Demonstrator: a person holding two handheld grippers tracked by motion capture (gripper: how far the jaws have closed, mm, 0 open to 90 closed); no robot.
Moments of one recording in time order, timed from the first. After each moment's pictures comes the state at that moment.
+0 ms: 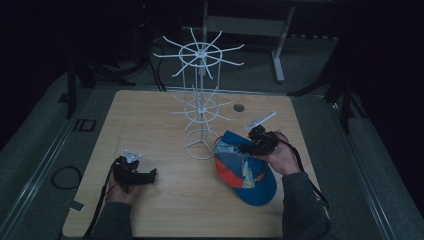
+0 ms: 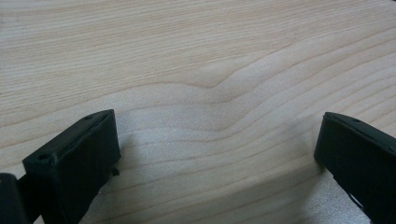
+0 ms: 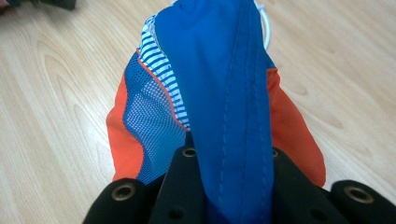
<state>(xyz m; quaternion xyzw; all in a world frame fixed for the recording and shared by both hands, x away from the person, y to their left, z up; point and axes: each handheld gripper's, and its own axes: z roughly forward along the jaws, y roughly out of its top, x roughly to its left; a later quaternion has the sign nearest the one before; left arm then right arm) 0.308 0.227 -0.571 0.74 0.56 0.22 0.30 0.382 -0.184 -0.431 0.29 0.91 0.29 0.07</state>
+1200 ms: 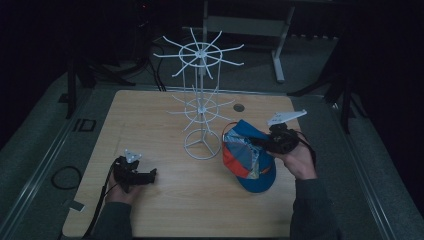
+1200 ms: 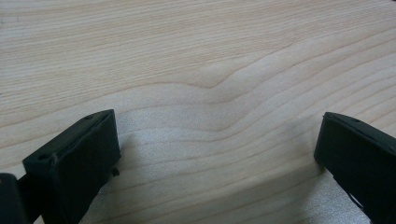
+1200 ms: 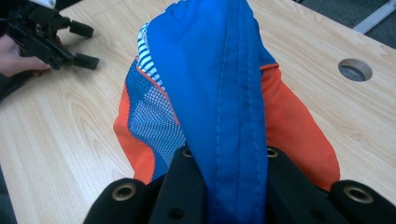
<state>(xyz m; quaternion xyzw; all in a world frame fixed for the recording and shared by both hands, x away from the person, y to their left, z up) 0.308 0.227 -0.571 0.74 0.56 0.22 0.30 0.359 -0.222 -0.393 0.31 0.86 0.39 0.10</state>
